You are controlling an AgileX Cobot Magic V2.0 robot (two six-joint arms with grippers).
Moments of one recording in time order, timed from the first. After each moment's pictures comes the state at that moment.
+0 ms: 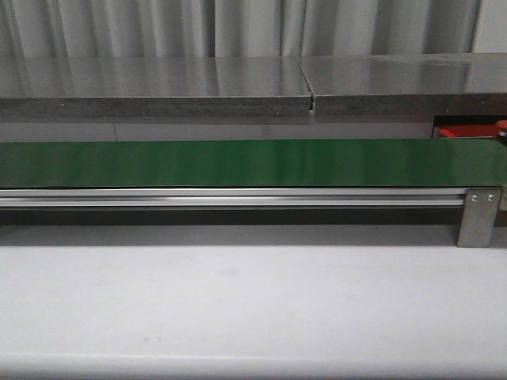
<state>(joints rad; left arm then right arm) -0.06 0.55 -0.70 -0.24 0.69 0.18 -0.07 -0.01 0.03 0.00 0.04 0.09</state>
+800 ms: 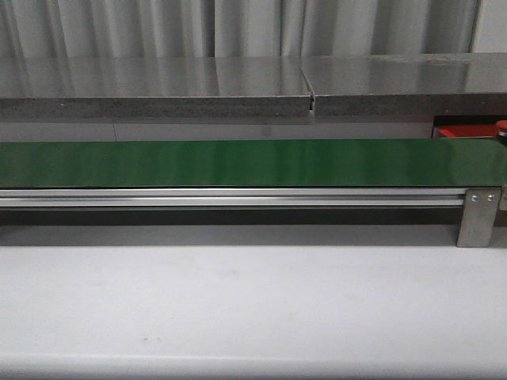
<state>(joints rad) -0.03 0.20 -0.25 -0.03 0.20 -0.05 -0.07 -0.01 0.03 0.00 0.04 0.09</state>
